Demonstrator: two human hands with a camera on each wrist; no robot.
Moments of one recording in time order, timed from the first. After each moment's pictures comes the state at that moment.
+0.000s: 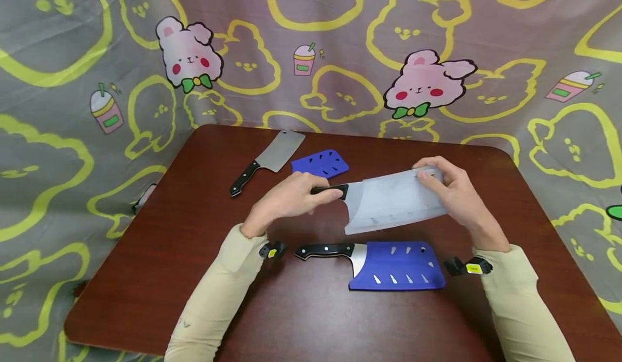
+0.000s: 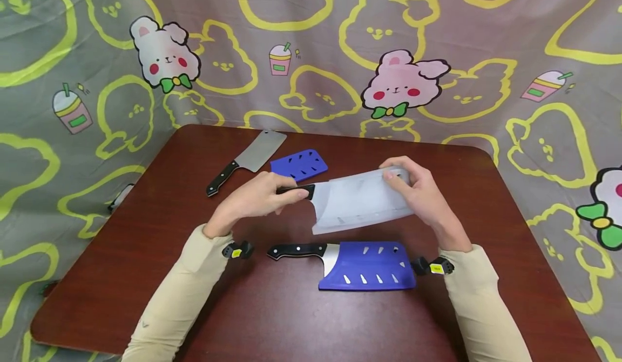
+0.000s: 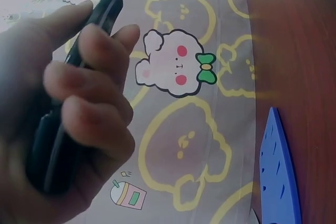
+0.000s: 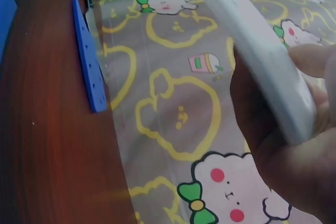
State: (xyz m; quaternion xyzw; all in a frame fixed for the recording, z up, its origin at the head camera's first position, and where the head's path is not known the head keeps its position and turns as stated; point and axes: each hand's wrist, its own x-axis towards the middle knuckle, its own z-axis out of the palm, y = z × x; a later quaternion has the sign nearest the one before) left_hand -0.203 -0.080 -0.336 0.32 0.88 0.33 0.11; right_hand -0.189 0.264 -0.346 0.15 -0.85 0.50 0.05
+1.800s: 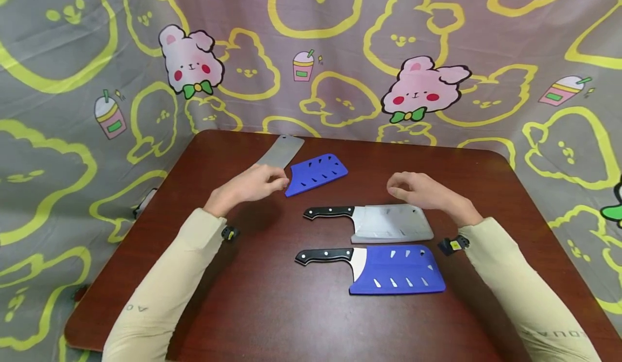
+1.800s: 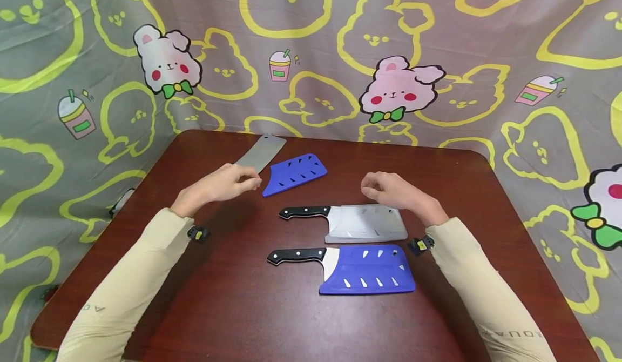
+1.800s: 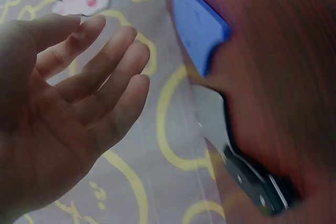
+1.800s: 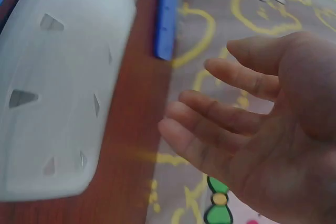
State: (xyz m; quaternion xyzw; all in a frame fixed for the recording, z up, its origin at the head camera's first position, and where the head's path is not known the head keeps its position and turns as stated) left_hand -0.253 -0.160 -0.358 0.28 0.93 0.23 0.07; right_hand -0.241 0.257 -0.371 0.24 -0.94 0.22 -0.10
